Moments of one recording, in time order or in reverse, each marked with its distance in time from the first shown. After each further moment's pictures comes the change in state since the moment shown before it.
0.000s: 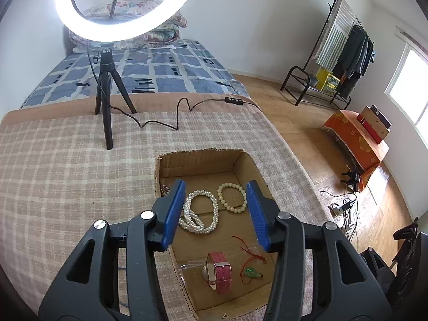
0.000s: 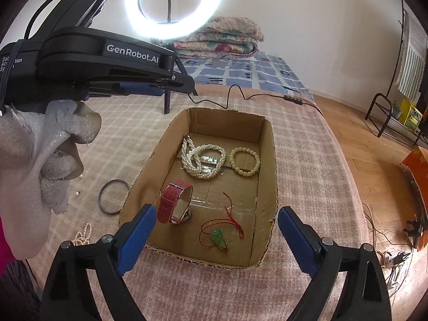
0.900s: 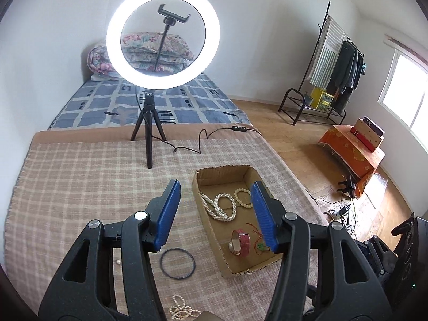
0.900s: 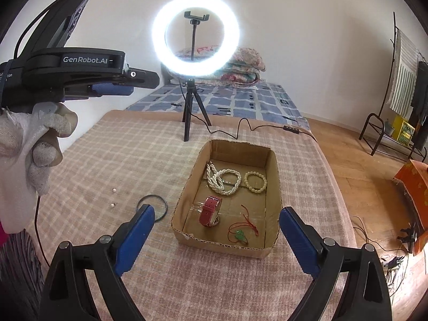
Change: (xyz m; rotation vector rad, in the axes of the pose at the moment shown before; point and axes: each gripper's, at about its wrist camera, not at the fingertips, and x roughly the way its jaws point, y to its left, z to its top) left arm -0.150 0.044 -0.006 0.031 -0.133 0.012; right arm -0.091 0.053 -0.007 -0.024 -0.136 0.003
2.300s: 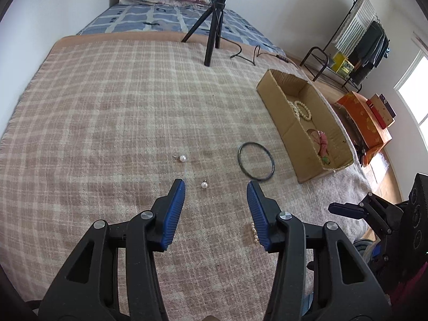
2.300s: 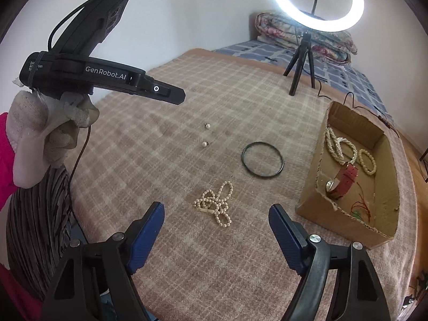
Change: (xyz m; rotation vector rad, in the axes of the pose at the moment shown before) left arm 0.024 0.143 -0.141 -0.113 0.323 0.016; right arm 0.077 0.129 -0.064 -0.261 0.250 0.306
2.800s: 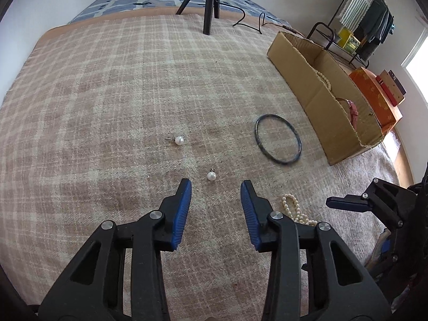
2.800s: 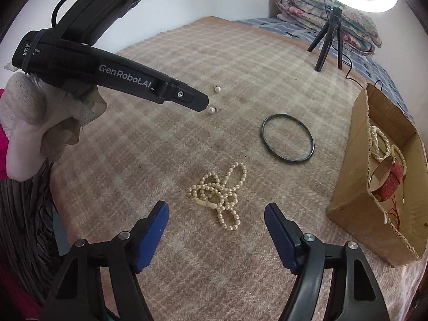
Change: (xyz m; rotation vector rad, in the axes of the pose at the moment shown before) left arm 0.065 -0.002 -0.009 0.078 0.084 0.058; right arm 0.057 0.000 -0.005 -0.074 0.105 0.034
